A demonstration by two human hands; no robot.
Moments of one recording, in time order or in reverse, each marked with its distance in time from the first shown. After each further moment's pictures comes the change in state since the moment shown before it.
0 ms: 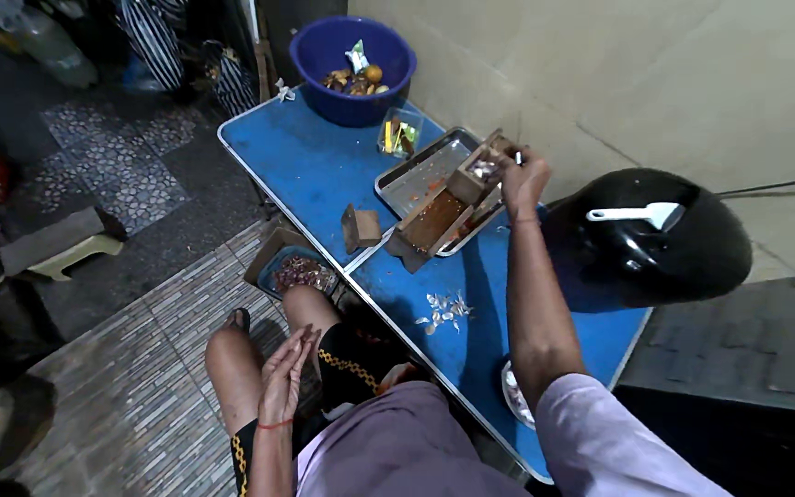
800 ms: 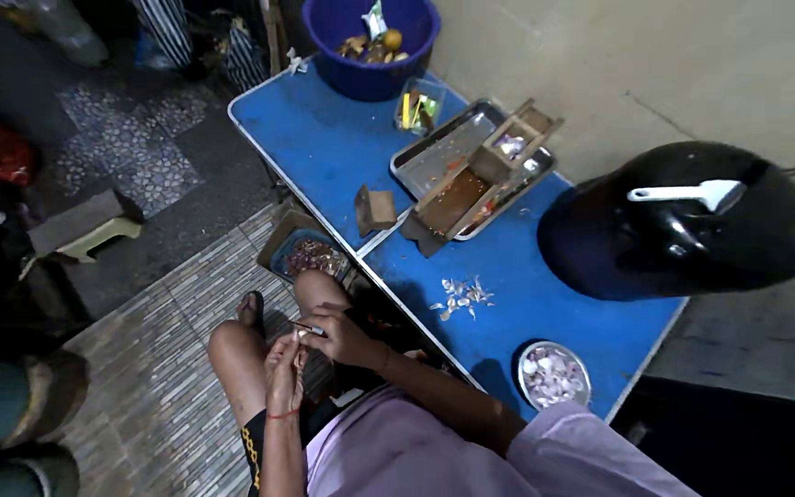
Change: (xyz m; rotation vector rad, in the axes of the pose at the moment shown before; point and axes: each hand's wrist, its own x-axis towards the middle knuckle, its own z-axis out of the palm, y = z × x) left_hand -0.003 -0.006 -0.016 0.195 0.207 0.062; right_hand -0.343 -0.084 0.135 0.499 -1.057 -0.534
